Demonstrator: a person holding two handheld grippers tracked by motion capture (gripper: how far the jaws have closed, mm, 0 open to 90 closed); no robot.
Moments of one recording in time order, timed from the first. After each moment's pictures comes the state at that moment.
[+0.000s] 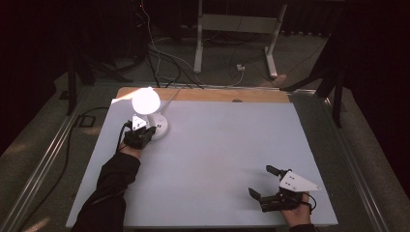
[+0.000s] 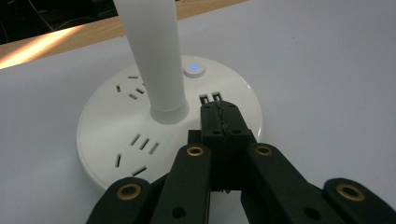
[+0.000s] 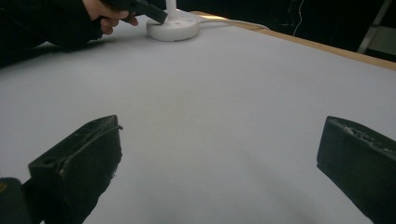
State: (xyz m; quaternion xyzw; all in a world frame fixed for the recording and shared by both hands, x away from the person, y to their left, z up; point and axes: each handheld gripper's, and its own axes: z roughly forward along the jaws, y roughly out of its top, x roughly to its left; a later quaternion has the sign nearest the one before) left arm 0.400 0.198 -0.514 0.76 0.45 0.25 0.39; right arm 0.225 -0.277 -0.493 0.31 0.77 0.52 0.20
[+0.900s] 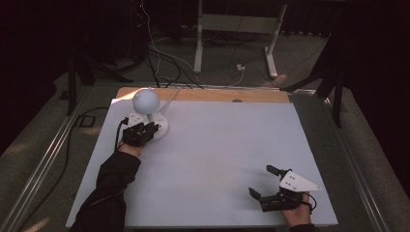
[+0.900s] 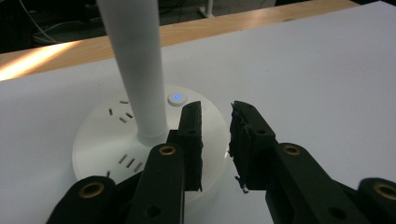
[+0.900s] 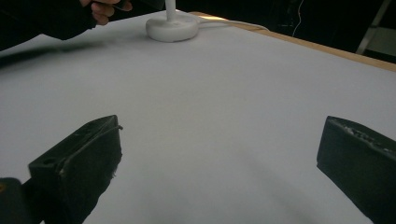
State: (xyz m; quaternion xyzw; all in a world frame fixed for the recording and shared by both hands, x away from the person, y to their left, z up) left arm 0.390 0.194 -0.485 0.74 0.46 0.23 0.43; right arm 0.225 -0.278 -0.492 0.31 0.77 0.52 0.21
